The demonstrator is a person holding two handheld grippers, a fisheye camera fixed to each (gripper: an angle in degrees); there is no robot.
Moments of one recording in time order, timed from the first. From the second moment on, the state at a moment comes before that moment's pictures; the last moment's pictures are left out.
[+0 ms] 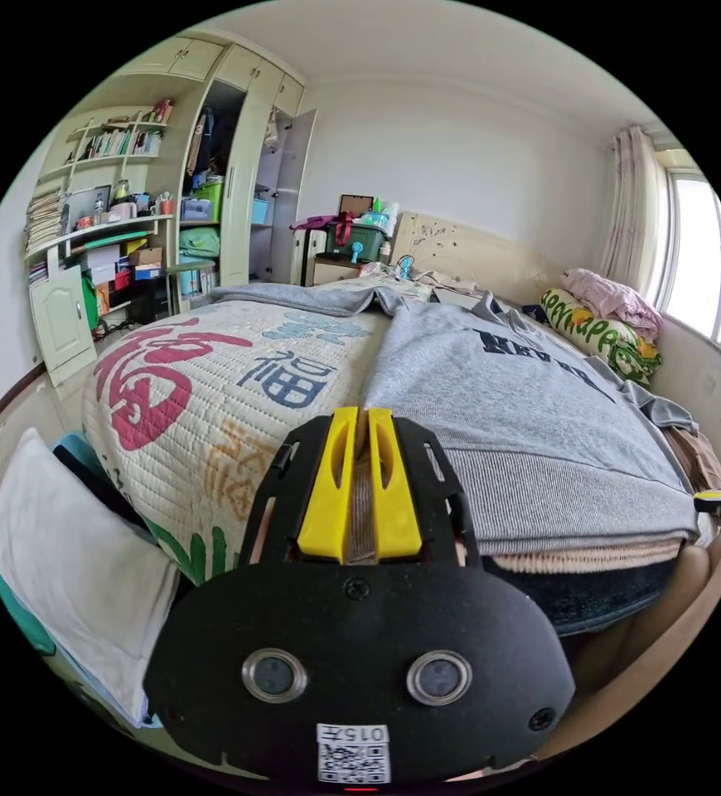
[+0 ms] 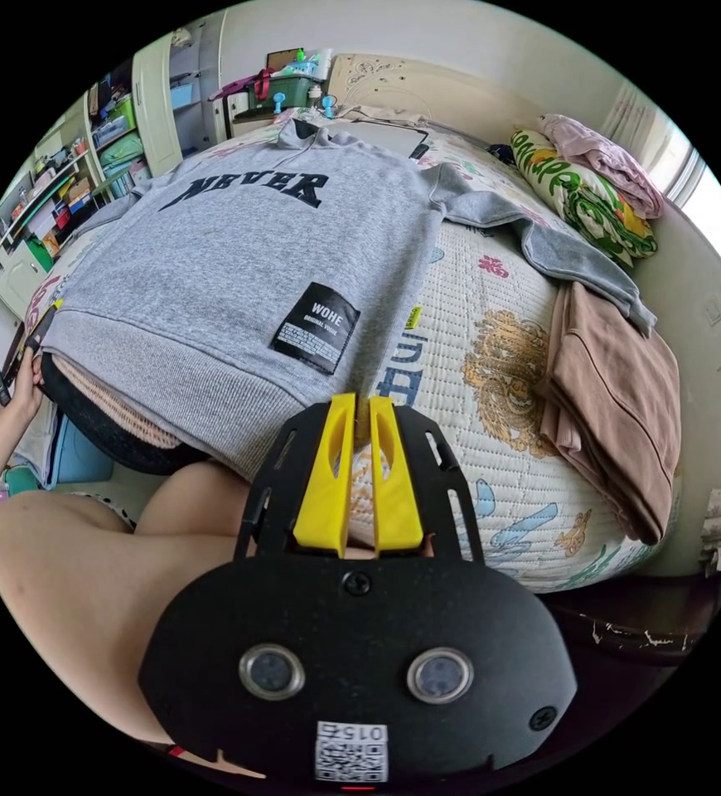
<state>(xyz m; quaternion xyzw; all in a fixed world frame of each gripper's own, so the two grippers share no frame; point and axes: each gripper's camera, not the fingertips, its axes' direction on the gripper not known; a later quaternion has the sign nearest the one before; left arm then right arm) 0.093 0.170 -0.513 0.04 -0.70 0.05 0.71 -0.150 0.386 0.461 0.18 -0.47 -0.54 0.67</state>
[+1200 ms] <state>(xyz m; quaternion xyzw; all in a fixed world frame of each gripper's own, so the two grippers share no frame) 0.011 0.206 -0.563 0.03 -0.73 0.11 0.67 -0.136 0.451 0.323 0.18 -0.48 -0.54 0.67</state>
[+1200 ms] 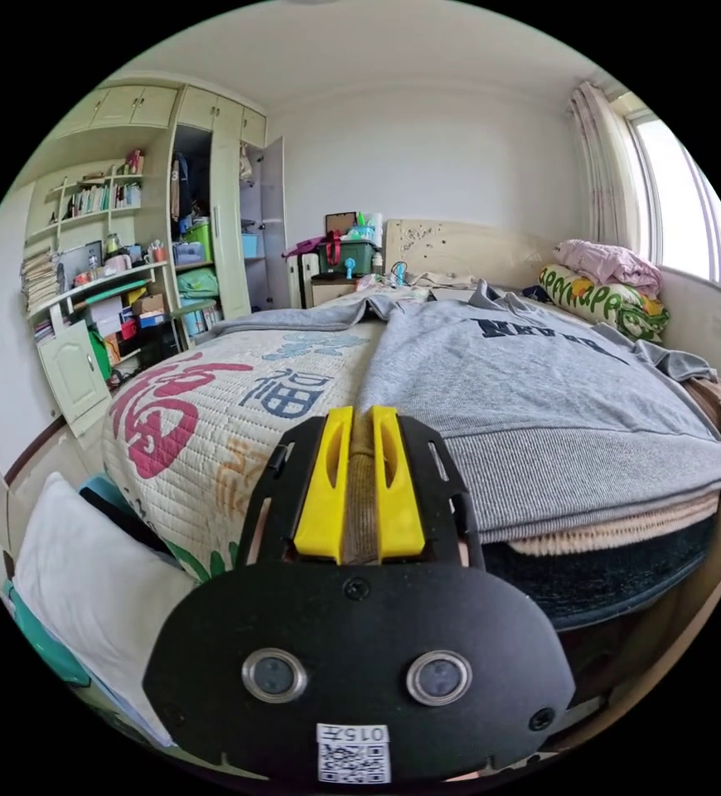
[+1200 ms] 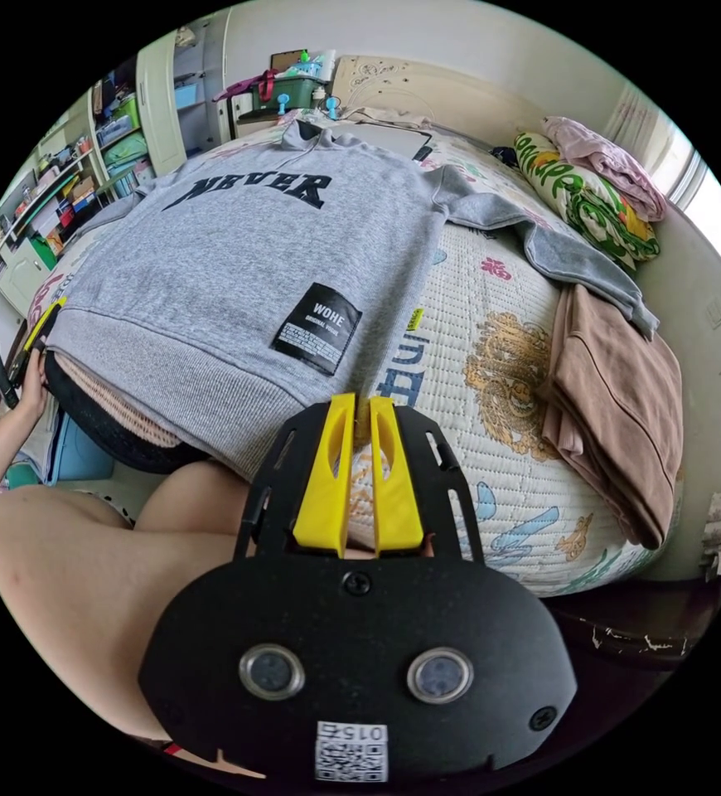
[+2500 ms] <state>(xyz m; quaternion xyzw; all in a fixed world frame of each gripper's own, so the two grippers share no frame) -0.026 0.168 -0.394 -0.20 -0.51 0.10 0.83 0.098 -0.039 0.109 -0.02 -0.76 -0.10 0.64</state>
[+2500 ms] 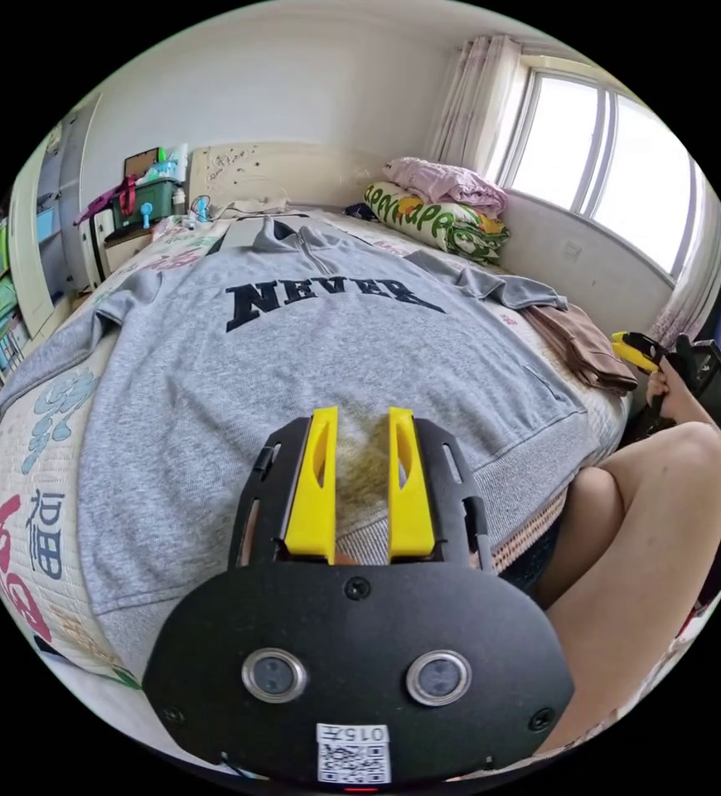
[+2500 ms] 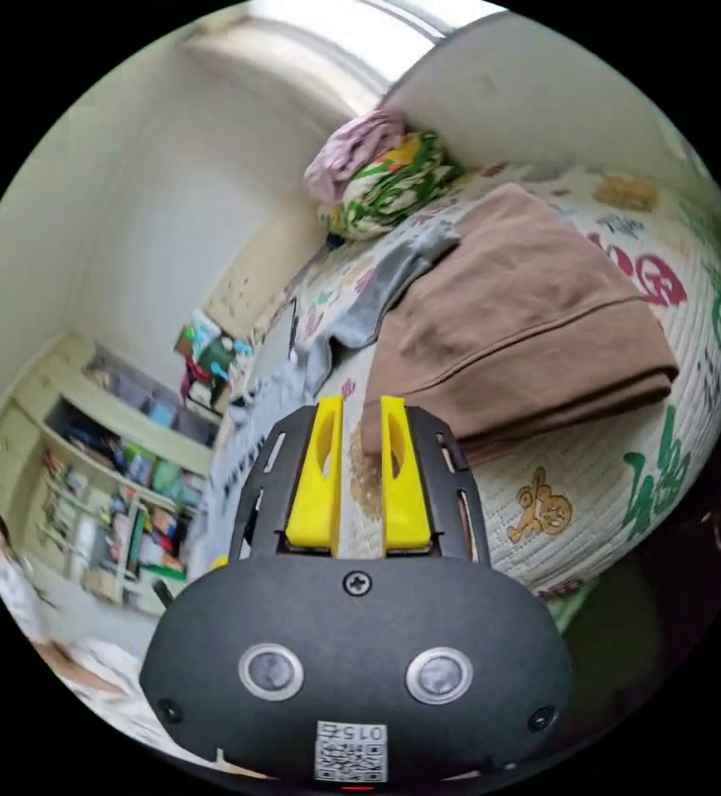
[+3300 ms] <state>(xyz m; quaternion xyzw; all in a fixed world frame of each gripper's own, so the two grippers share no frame) 0.001 0.173 -0.347 -0.19 -0.55 0.14 0.81 -0.062 -0.260 0.102 -0.05 -0.77 0.14 0.62</state>
